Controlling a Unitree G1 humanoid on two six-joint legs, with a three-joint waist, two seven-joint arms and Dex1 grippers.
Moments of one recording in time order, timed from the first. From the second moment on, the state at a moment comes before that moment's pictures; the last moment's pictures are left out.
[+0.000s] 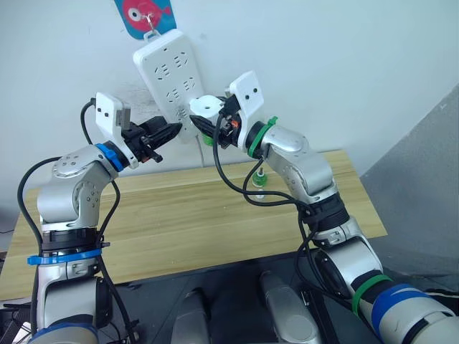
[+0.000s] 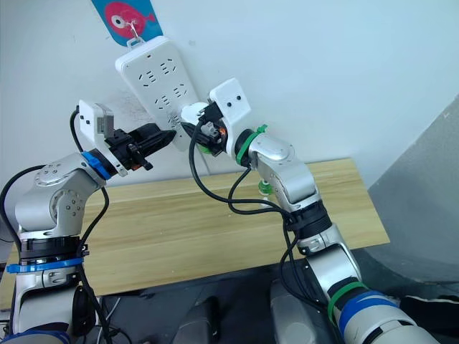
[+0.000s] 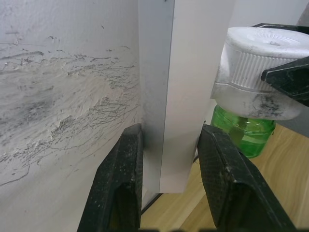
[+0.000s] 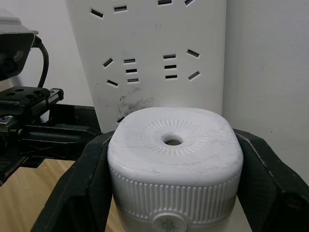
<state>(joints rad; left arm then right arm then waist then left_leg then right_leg) -0.62 0.61 0.24 0.08 -0.47 0.51 -0.82 -0.99 0.00 0.18 0.21 0.21 0.47 0.45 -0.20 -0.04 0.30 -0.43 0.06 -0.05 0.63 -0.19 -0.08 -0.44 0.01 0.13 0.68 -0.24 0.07</state>
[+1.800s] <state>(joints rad) 0.25 0.50 0.34 -0.72 -0.43 0.35 -0.56 -0.73 -0.02 0.30 -0.13 0.18 0.59 0.41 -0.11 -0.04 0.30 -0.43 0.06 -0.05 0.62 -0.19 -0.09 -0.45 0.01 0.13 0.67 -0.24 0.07</state>
